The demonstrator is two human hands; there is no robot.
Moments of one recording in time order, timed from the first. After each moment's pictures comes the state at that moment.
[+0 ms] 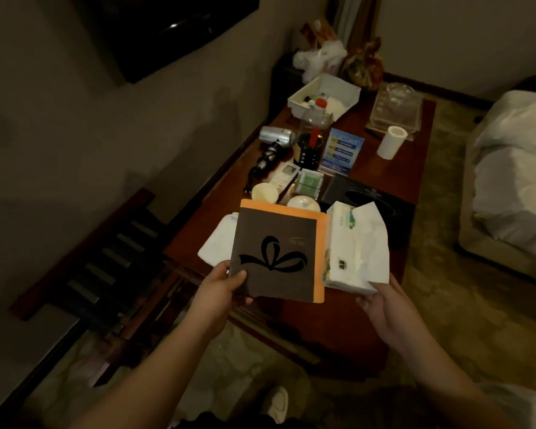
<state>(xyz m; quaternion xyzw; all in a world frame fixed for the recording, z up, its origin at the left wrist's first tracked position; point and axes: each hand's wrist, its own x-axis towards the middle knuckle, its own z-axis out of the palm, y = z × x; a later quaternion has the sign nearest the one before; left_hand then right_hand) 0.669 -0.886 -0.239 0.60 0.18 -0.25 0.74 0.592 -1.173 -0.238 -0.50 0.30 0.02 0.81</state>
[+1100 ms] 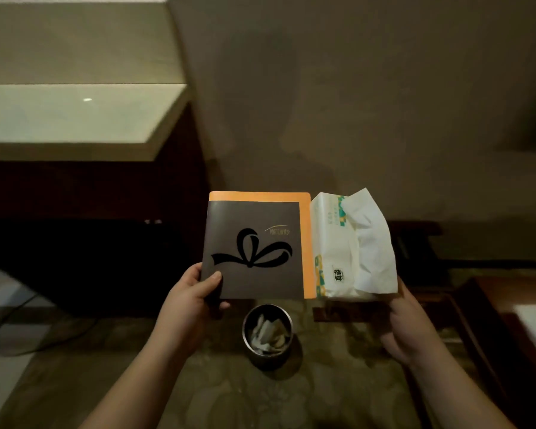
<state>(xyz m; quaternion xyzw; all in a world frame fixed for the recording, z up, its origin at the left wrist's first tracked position) 0.198 -0.501 -0.128 0.47 0.41 0.28 0.73 0.416 -0.697 -0.135 -0.50 -0.08 0.43 0.74</state>
